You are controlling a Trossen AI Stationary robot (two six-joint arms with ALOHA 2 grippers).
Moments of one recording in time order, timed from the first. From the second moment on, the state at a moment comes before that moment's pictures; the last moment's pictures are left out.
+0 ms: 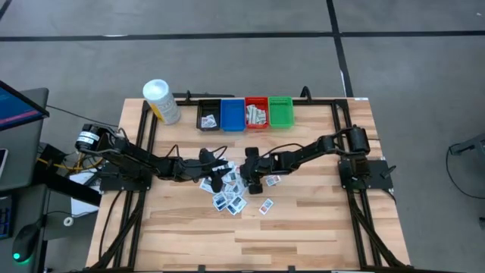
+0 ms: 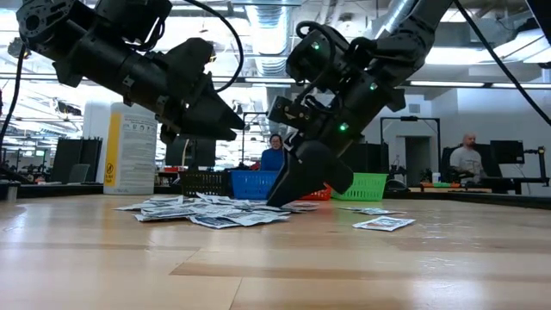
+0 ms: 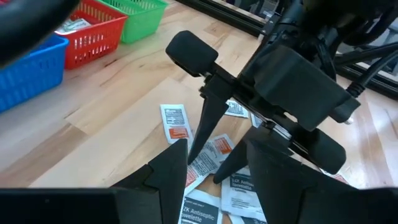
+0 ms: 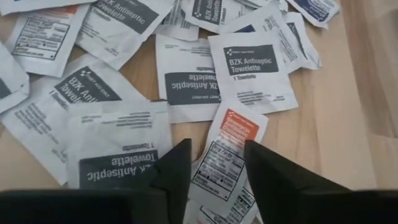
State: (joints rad) left arm -0.20 1.50 0.45 0.64 -0.47 -0.45; right arm 0.04 1.98 1.02 0.13 0.15 -0.21
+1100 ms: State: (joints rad) left arm -0.15 1.50 0.45 0.65 -0.44 -0.24; right arm 0.11 1.80 1.02 0.03 0.32 -0.21
